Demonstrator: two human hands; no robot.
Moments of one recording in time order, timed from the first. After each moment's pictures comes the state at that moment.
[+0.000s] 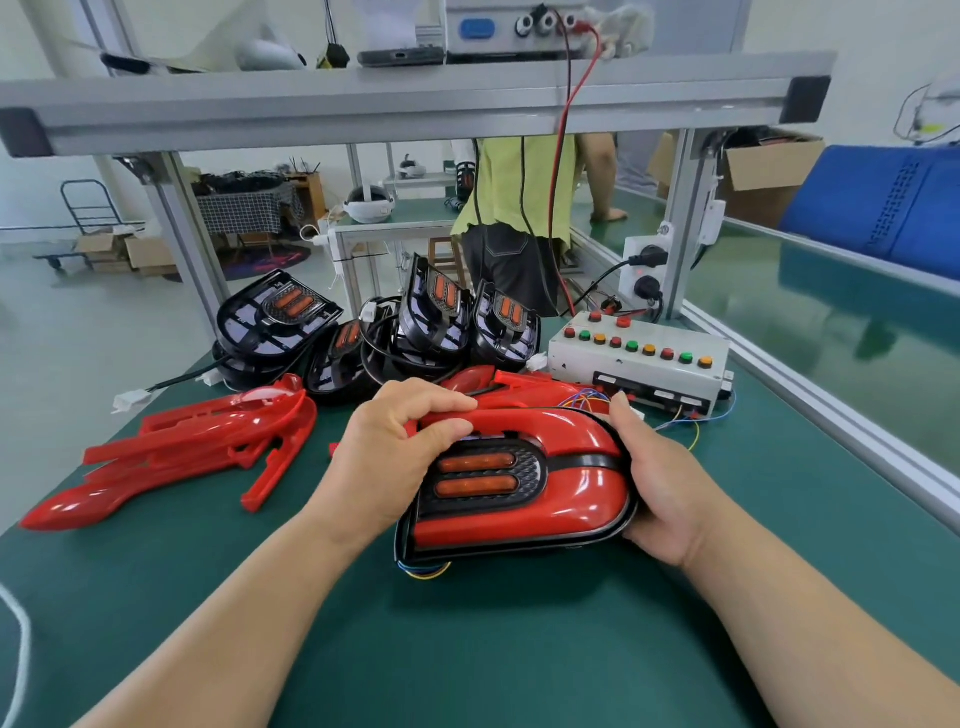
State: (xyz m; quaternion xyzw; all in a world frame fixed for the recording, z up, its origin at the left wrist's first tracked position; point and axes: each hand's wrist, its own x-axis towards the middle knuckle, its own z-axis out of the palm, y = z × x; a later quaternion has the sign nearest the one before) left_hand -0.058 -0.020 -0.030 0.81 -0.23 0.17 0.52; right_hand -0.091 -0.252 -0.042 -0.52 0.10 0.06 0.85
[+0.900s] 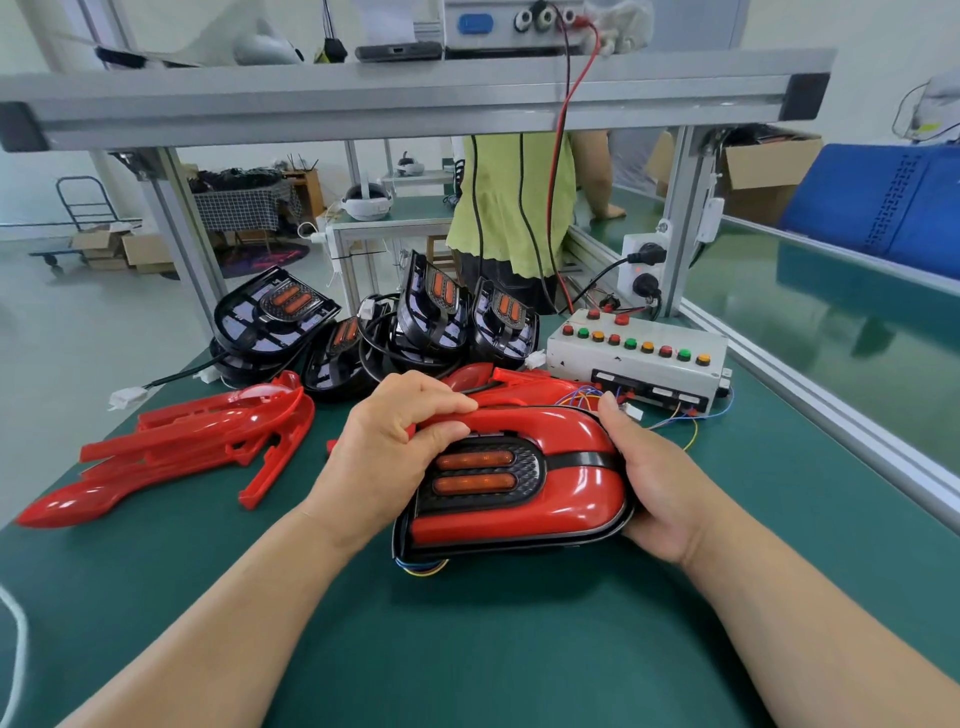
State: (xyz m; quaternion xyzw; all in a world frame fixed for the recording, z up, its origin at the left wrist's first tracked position) left_hand -0.061 -0.018 -0.028 0.81 -0.28 0.19 0.49; right_hand -0.092 -0.250 -0.042 -0.54 0.07 0.07 0.84
